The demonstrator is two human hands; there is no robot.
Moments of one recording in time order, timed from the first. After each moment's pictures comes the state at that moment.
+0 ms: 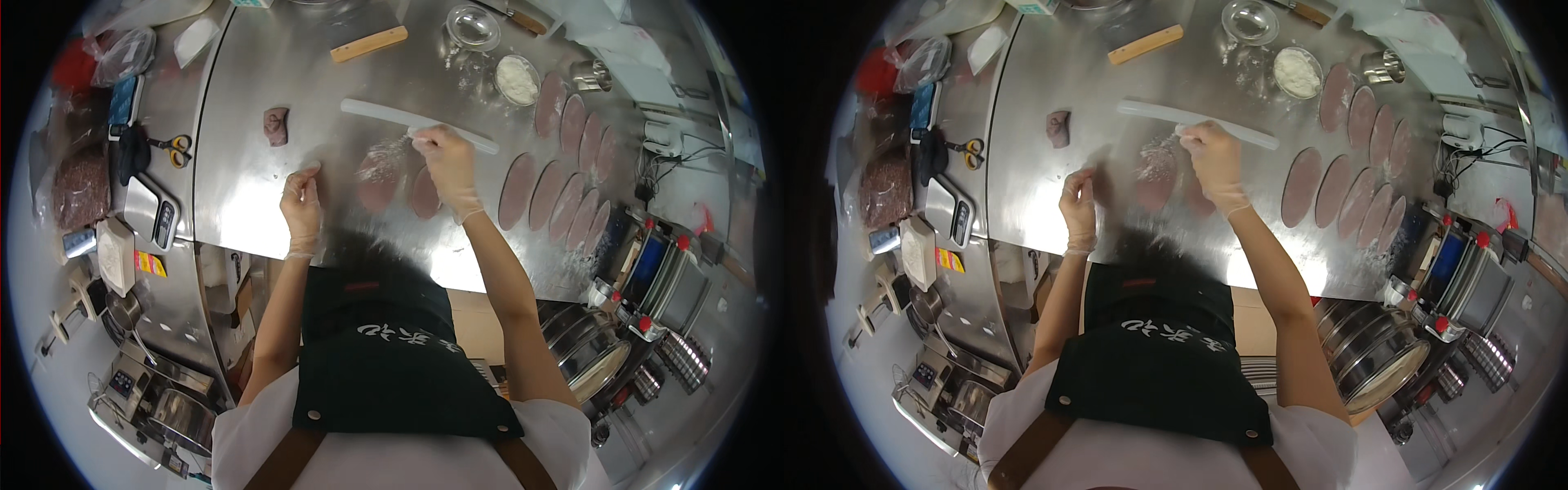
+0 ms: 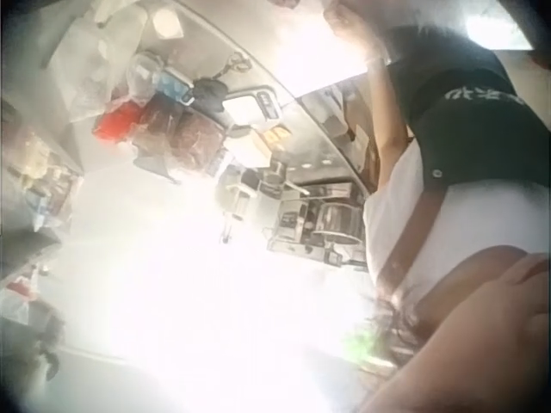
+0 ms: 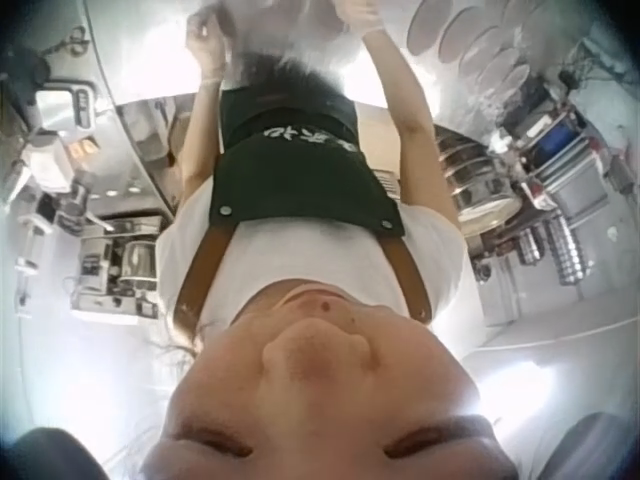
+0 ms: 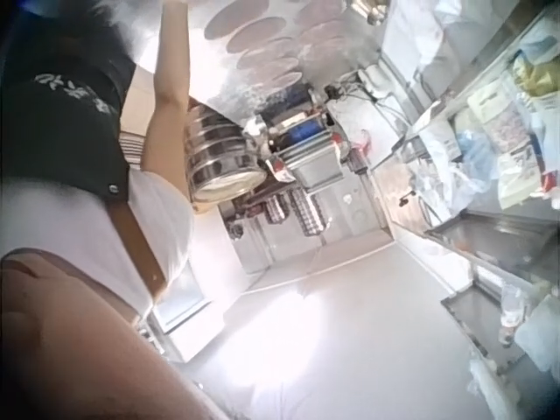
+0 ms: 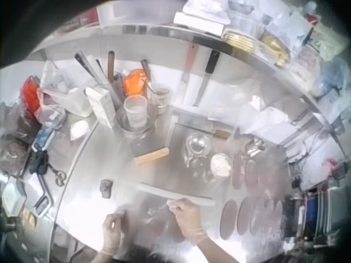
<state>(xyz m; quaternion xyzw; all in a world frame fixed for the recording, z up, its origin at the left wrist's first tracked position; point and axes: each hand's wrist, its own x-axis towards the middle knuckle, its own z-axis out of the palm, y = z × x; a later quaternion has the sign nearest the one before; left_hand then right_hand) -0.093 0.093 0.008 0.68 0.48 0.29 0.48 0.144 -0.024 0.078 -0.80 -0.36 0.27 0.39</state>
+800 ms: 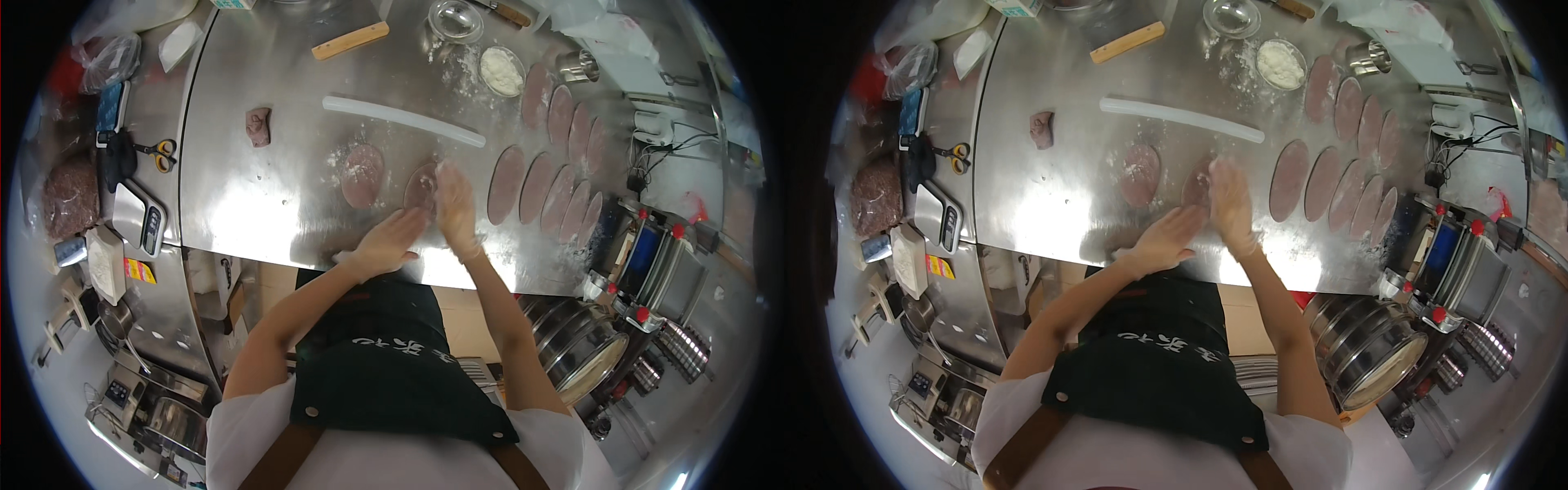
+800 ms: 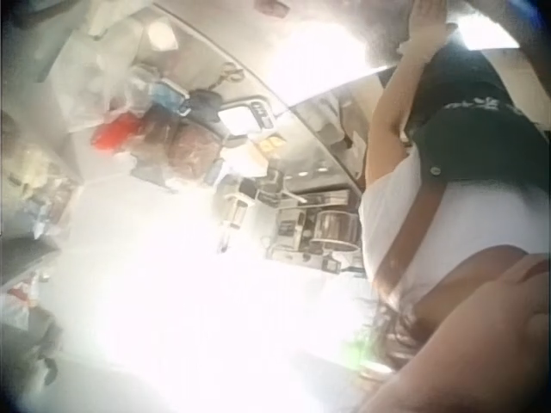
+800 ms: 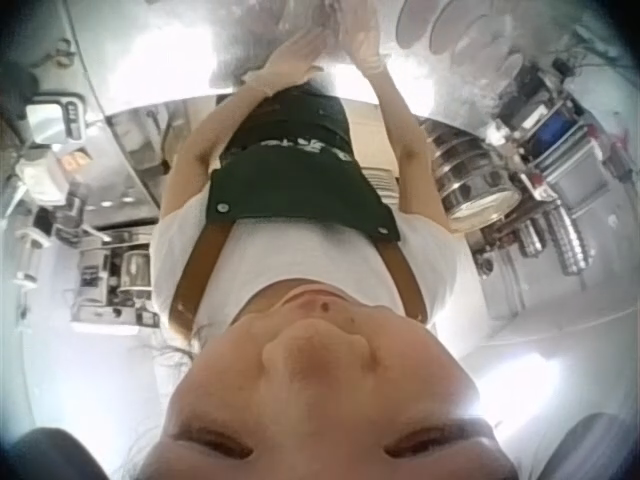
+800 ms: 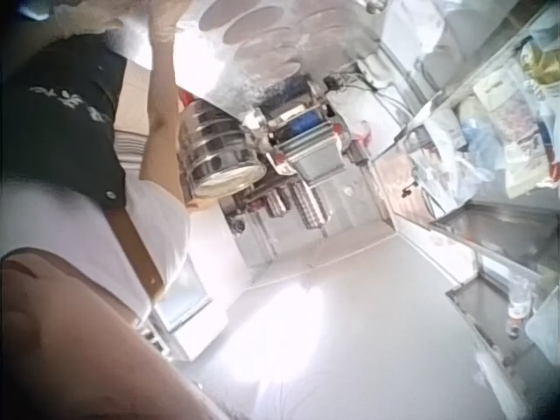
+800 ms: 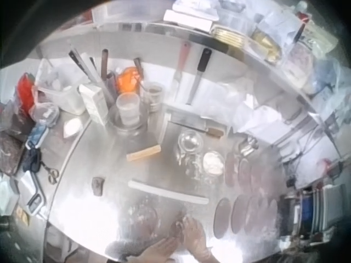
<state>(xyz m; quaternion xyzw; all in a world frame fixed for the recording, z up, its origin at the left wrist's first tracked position) -0.044 -0.034 -0.027 0.97 -0.06 -0.08 0.24 0.133 -0.153 -0.002 -0.83 -0.52 0.03 0.20</state>
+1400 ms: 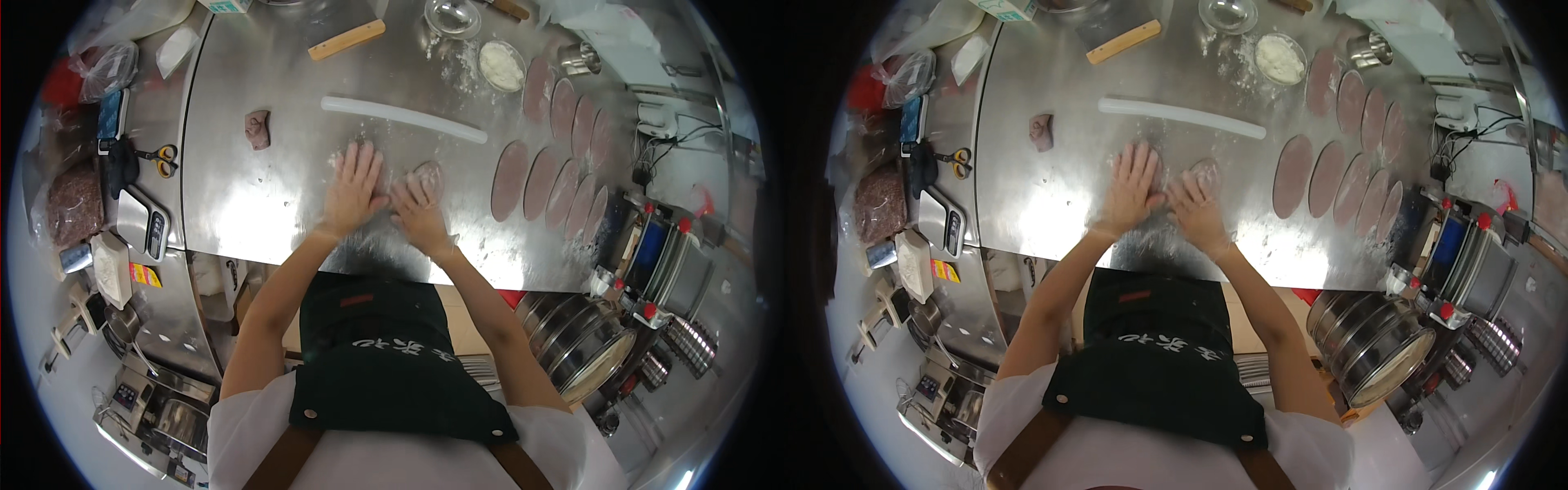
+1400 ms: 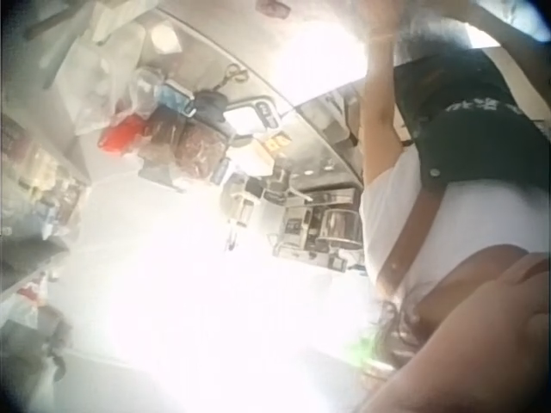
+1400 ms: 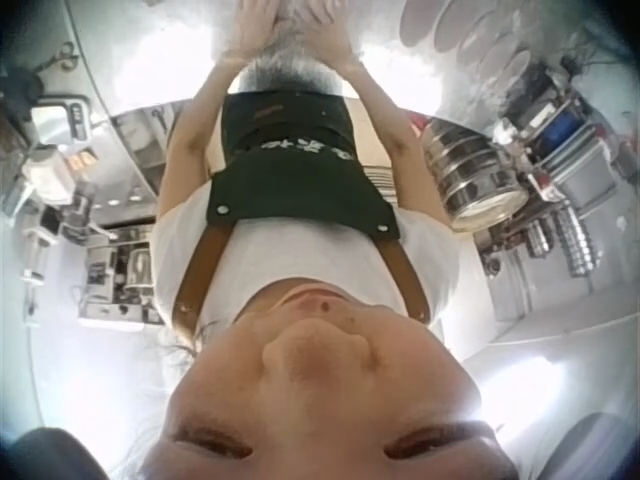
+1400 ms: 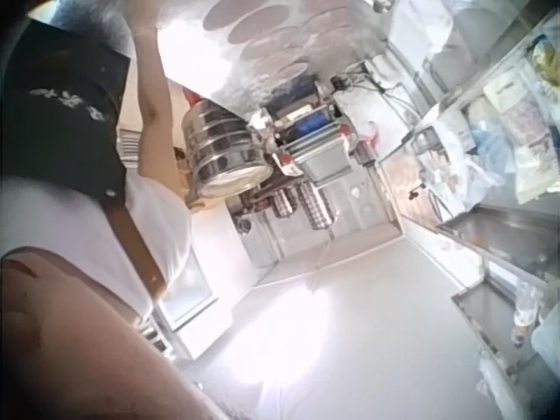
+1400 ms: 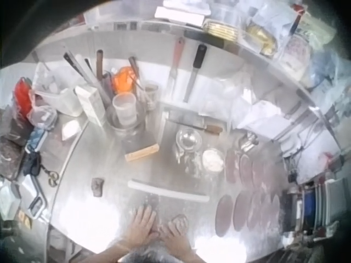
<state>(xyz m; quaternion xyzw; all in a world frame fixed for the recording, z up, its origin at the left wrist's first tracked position) -0.030 0.052 0.009 0.98 0.13 -0.05 0.15 0.084 -0.131 -0.021 -0.74 -0.64 0.13 0.16</state>
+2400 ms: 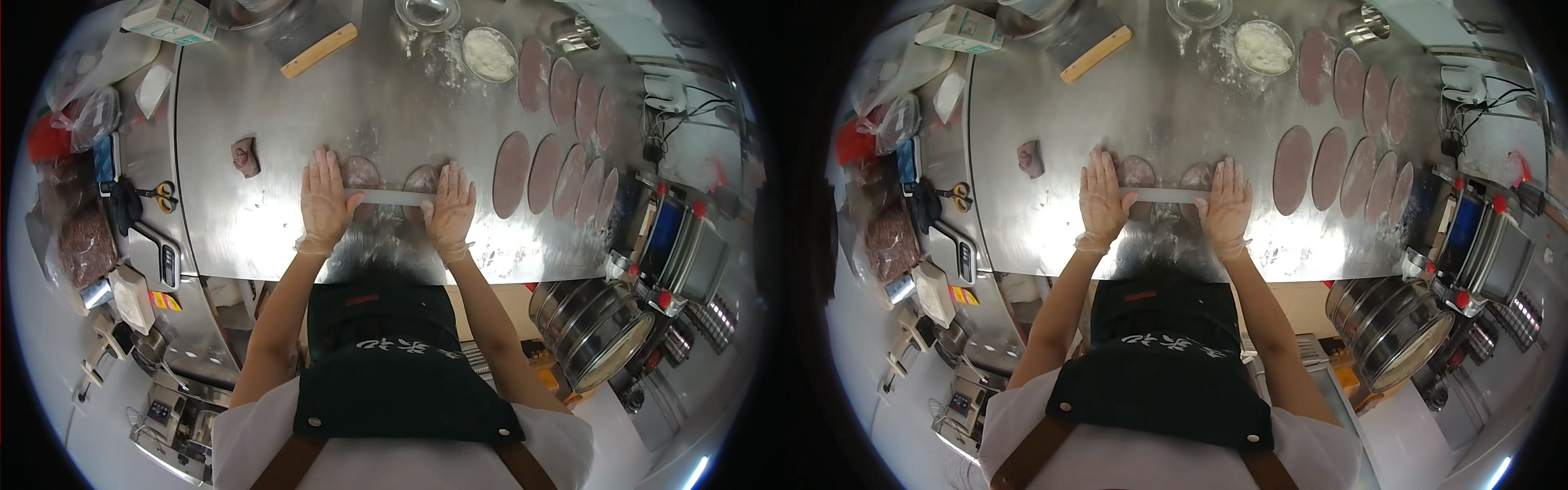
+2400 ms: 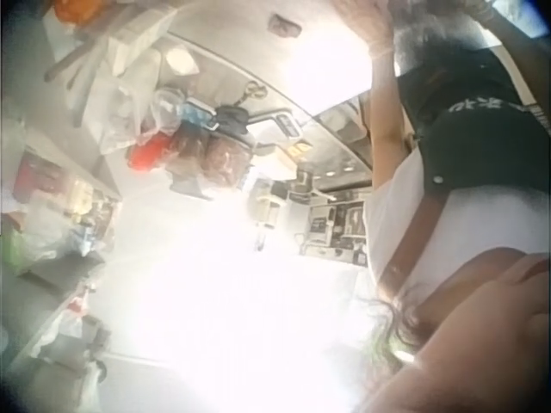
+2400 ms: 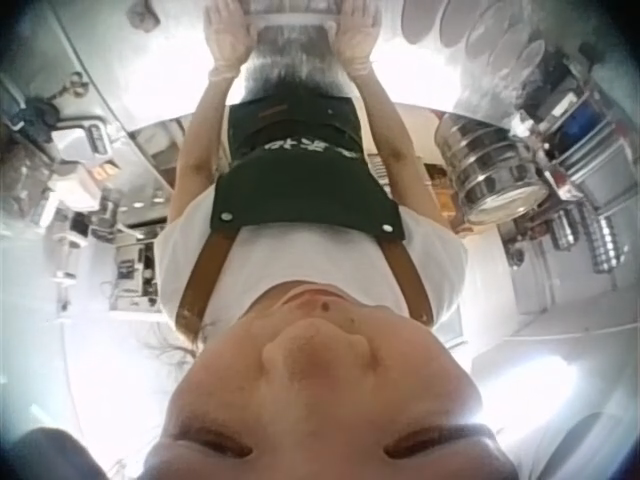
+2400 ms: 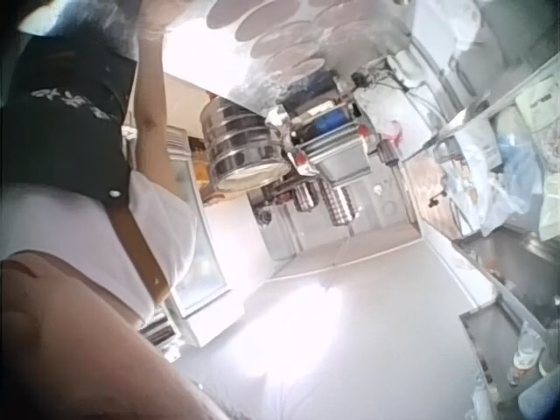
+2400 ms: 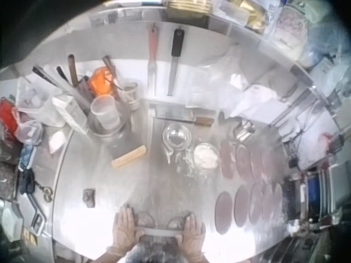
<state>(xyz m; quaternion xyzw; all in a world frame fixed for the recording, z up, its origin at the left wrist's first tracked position) -0.033 0.083 -0.005 0.97 0.21 -0.01 0.15 0.102 -0.139 -0.002 -0.92 -0.37 0.09 0.04</state>
